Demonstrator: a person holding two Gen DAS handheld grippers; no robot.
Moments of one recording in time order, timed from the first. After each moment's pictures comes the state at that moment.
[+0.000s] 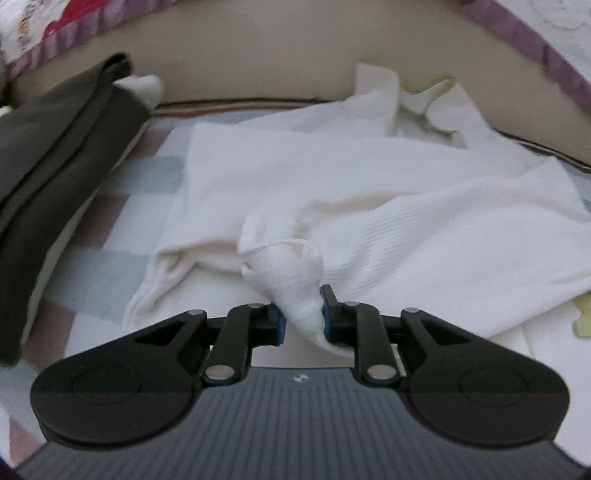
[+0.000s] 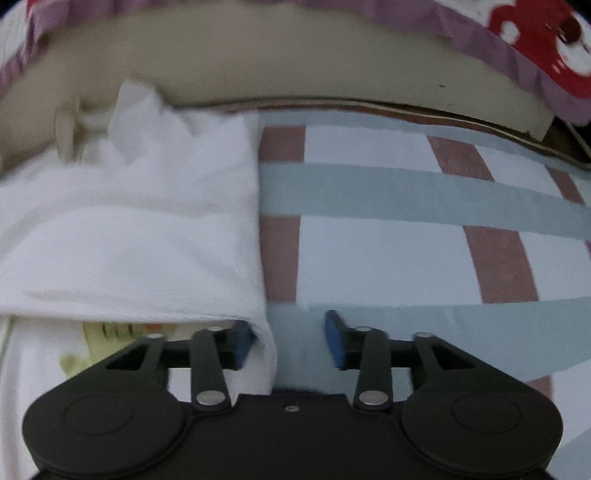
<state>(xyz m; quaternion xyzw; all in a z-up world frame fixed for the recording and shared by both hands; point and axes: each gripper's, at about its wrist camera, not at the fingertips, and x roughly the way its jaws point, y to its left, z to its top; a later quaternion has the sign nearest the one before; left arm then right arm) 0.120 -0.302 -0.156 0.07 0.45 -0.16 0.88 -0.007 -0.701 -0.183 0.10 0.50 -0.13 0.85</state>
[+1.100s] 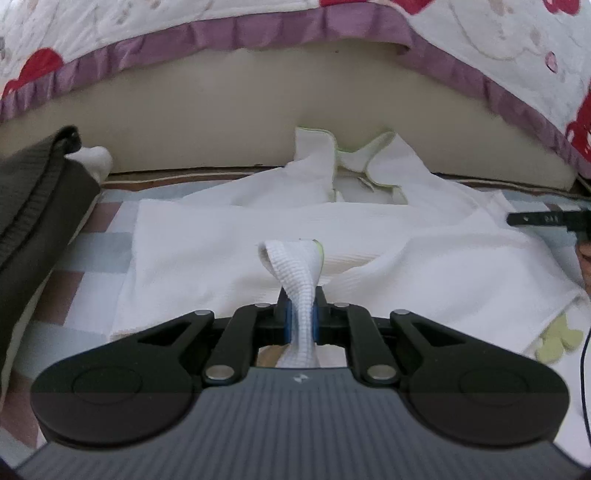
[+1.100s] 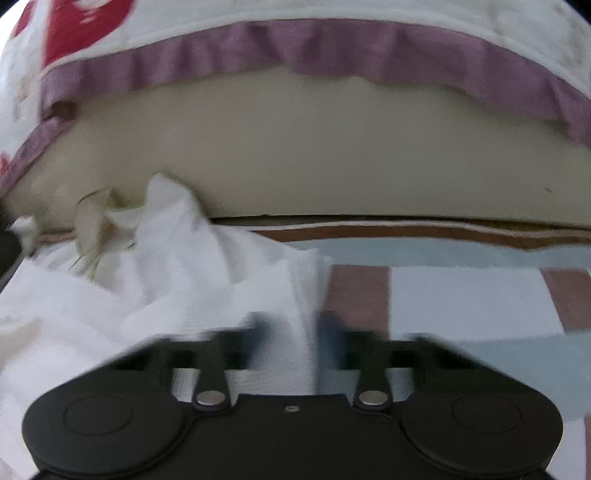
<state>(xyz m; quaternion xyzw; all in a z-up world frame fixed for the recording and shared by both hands) 0.118 -0.319 -0.140 0.06 0.34 -0.24 0.91 0.095 -0.729 -0.204 0.11 0.33 -0.04 0.94</state>
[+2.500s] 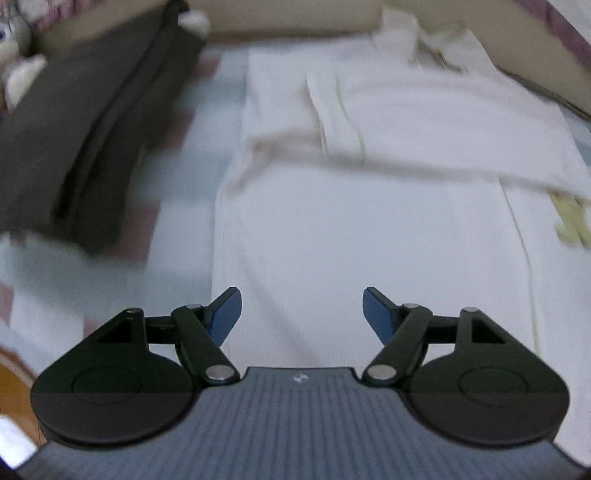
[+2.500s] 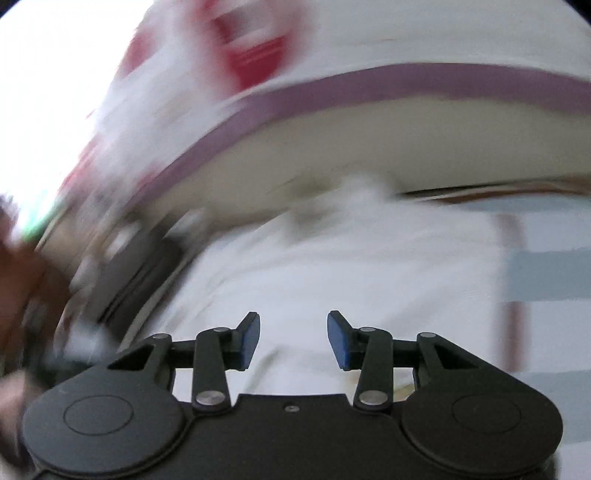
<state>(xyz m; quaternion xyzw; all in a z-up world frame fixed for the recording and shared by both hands) 0.061 -0.230 -0.126 0.09 0.56 -0.14 0.81 -0.014 -0.617 -0.091 0.20 0.34 0.17 0.90</state>
